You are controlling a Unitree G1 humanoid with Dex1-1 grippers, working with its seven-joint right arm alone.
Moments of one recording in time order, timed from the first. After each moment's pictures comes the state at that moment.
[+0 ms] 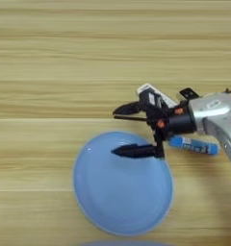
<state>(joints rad) -0.40 -0.55 0.20 -0.25 0.30 0.65 1.21</state>
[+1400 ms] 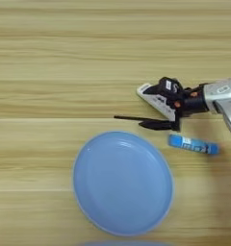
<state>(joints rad) -0.58 -0.54 0.25 0.55 -0.01 0.03 1.25</state>
